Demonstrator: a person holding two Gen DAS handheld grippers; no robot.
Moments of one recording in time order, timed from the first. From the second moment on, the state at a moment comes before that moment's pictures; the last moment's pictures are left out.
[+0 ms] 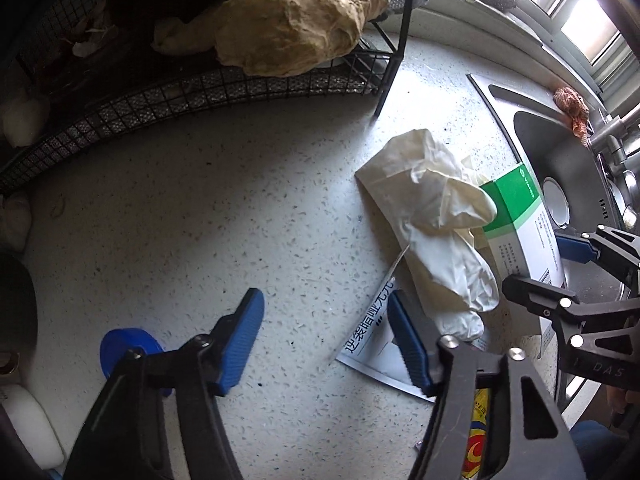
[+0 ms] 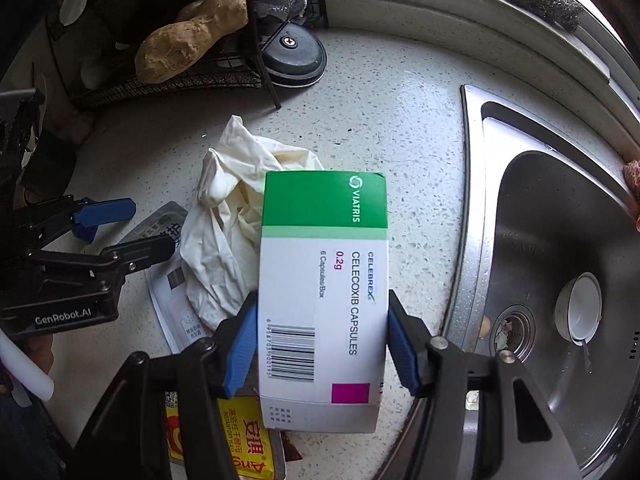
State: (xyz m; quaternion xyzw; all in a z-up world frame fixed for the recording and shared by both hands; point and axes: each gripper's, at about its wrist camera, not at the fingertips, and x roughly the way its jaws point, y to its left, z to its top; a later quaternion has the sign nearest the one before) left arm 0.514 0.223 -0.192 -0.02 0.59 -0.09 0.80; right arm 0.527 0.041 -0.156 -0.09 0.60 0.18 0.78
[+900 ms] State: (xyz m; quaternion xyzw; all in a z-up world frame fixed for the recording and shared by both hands) left arm 0.402 0.172 -0.103 -0.03 0.54 0.00 0.84; right arm 0.443 -0.003 -0.103 -0.09 0.53 0.24 0.81
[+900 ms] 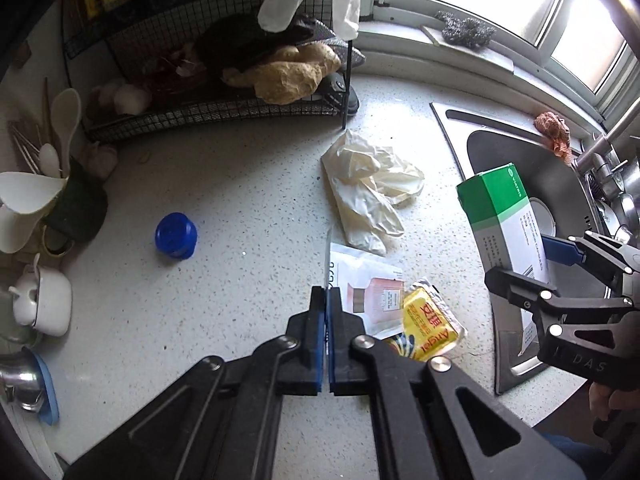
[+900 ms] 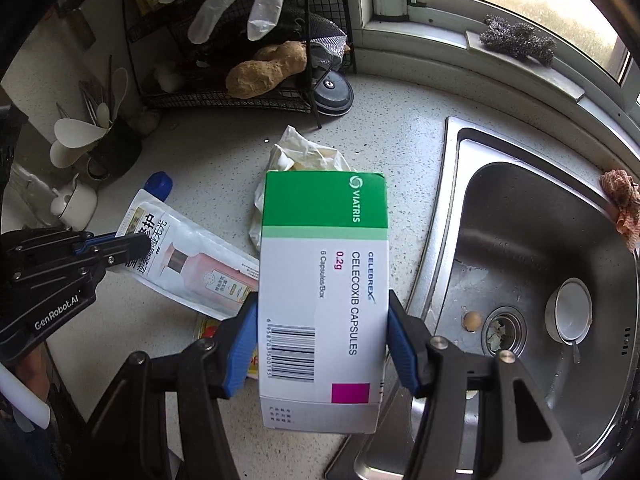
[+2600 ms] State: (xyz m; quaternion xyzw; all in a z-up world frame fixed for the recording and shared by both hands) left arm 0.149 -0.126 -0.405 -0.02 0.66 -0.15 0.74; right arm 0.153 -0.253 -0.351 0.00 0.66 0.13 0.74
